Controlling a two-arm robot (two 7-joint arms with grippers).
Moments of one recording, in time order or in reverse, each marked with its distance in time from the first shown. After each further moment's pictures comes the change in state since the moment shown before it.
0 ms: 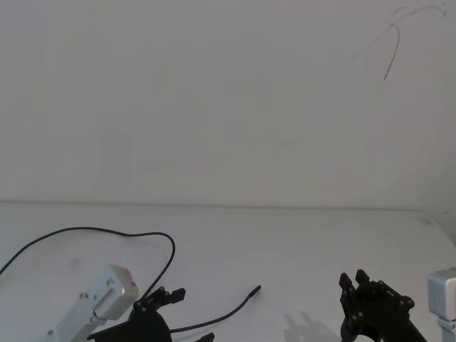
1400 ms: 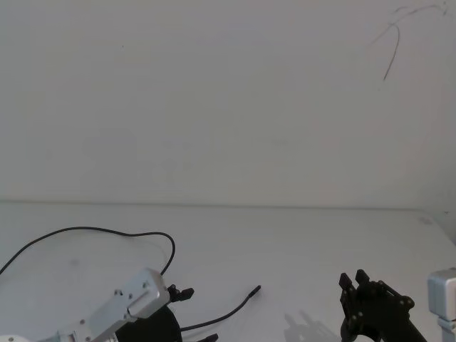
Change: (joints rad) left arm -0.132 -0.081 0.070 0.192 0.175 -0.038 -0.015; right arm 0.000 0.000 0.000 0.000 0.000 0.000 0.000
